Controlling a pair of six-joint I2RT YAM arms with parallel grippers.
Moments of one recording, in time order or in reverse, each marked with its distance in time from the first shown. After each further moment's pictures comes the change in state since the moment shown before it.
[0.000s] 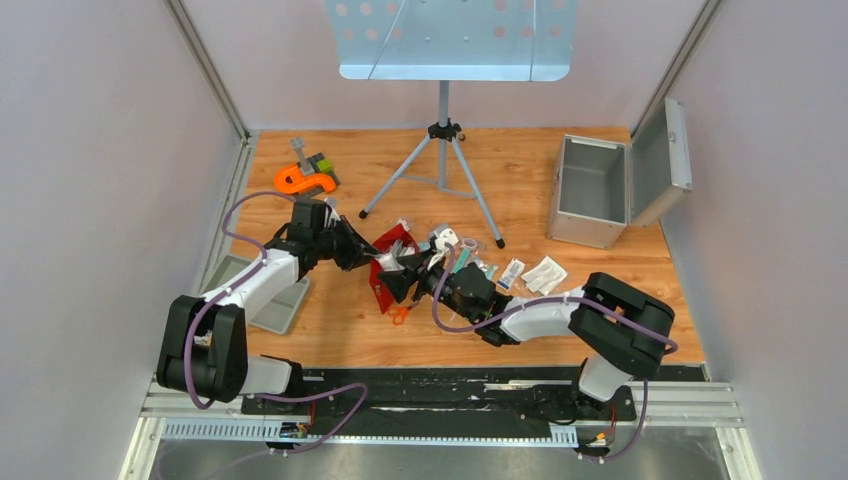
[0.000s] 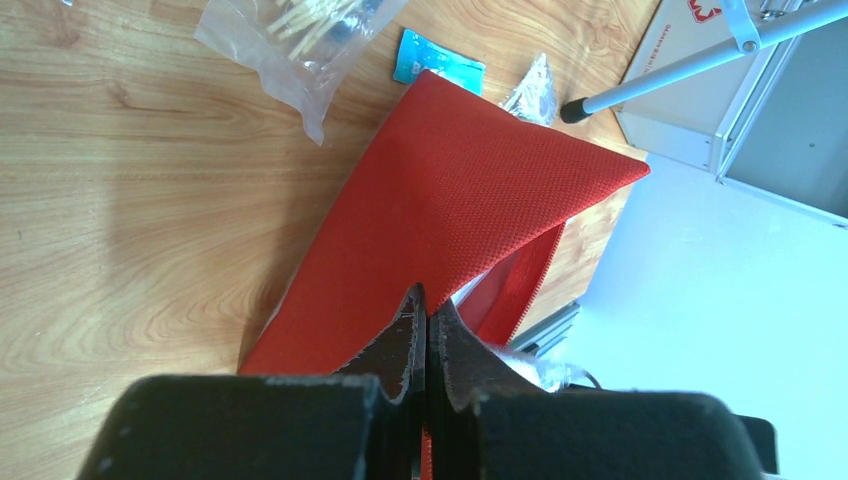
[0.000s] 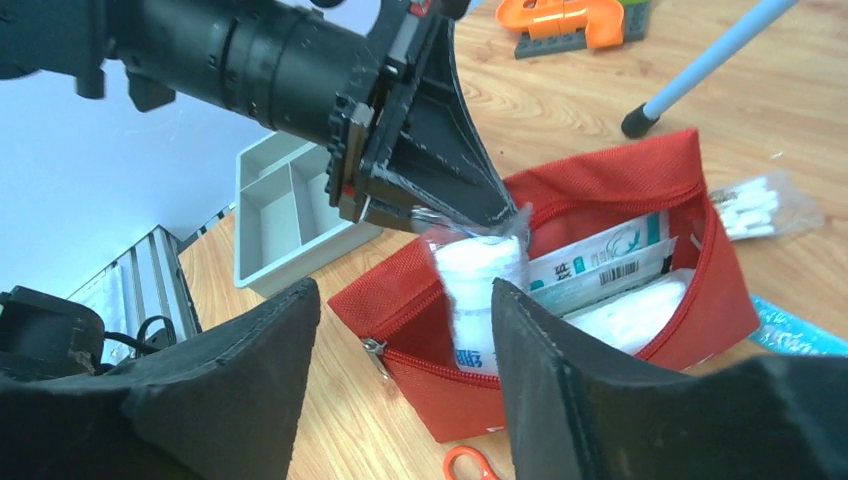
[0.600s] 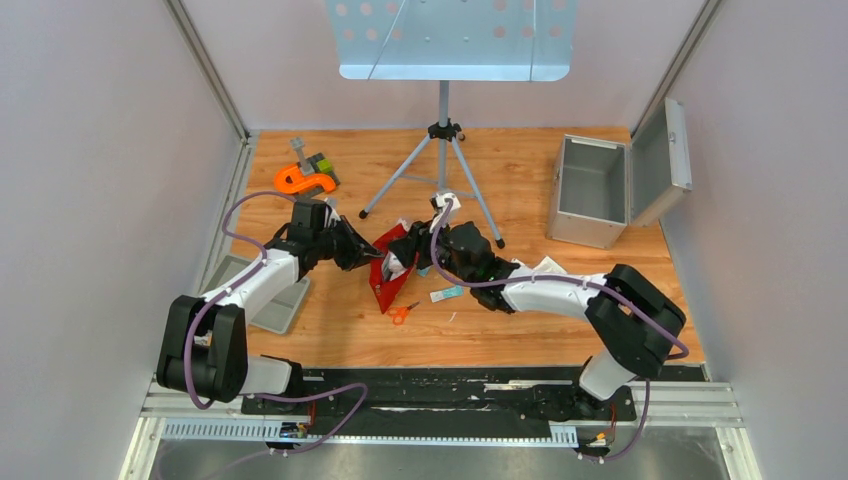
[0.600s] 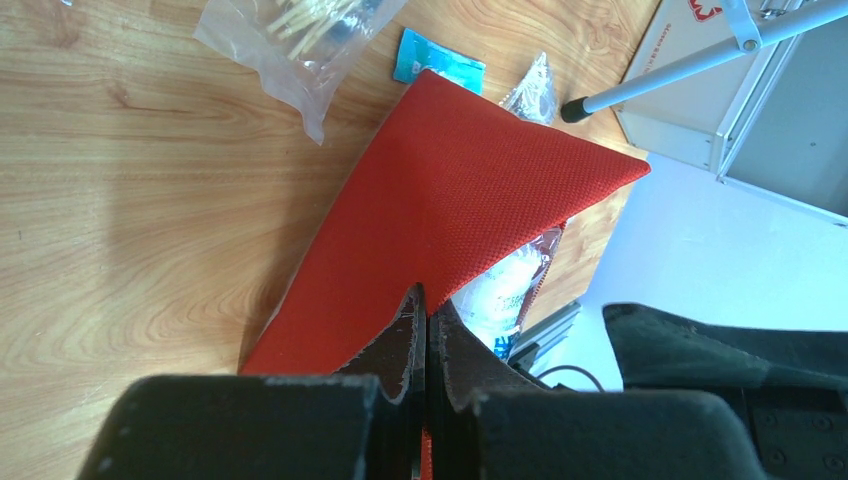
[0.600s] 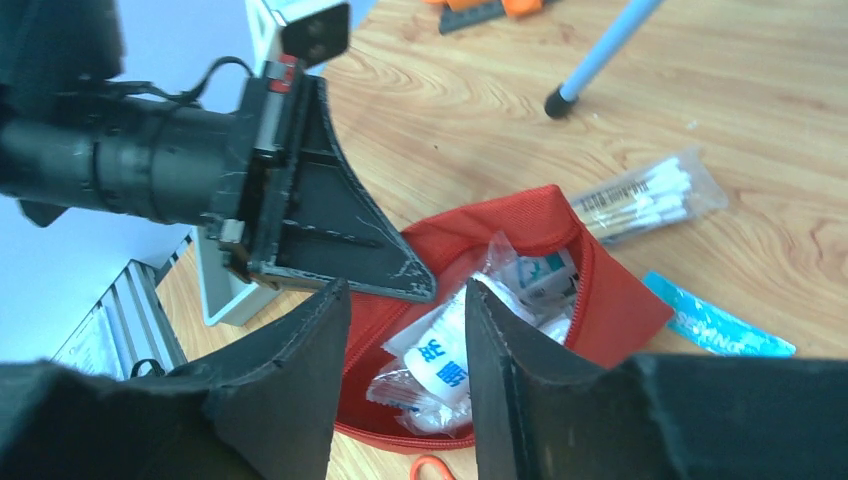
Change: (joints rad) left arm 0.000 0.000 0.000 0.000 0.001 0.002; right arm -0.156 -0.059 0.203 -0.393 -0.095 0.092
